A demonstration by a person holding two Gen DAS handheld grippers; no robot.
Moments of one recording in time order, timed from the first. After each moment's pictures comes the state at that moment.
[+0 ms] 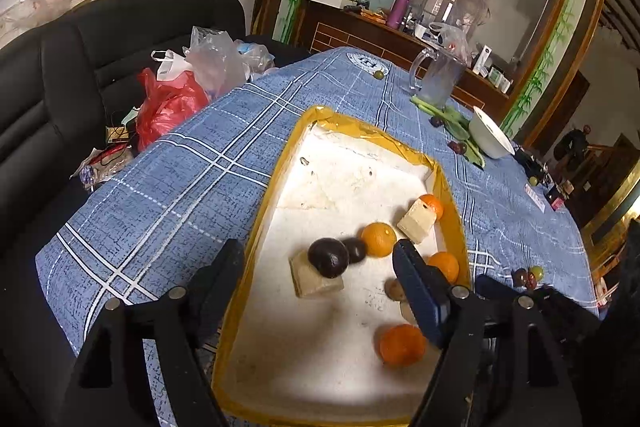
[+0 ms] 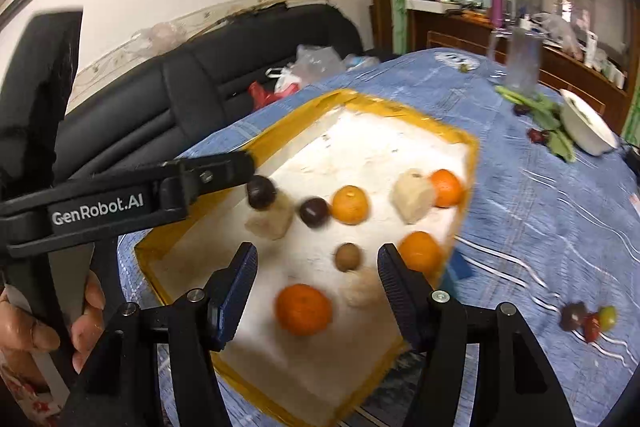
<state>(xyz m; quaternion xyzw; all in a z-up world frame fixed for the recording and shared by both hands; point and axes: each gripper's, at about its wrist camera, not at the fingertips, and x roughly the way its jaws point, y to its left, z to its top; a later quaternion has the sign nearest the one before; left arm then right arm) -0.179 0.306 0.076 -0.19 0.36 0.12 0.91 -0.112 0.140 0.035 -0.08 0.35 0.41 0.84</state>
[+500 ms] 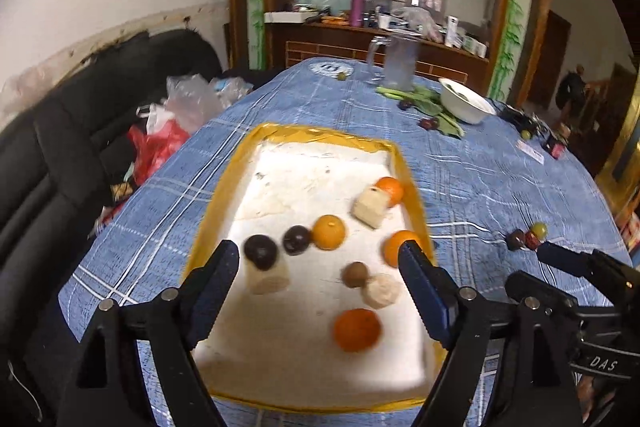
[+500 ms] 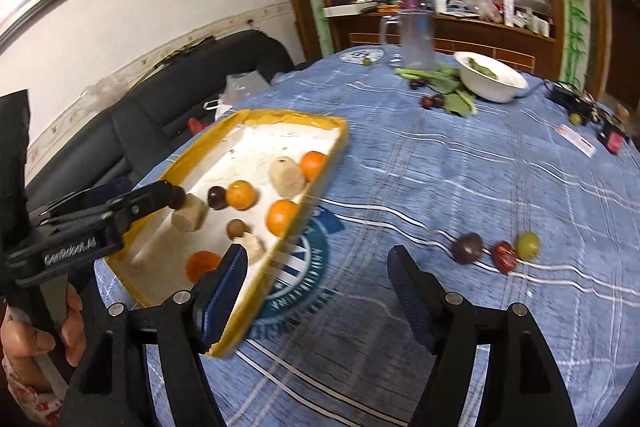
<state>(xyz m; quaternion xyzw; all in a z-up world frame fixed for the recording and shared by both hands) -0.177 0.226 0.092 -0.06 0.35 0.11 0.93 -0.104 0.032 0.042 0.00 0.36 0.32 0.88</state>
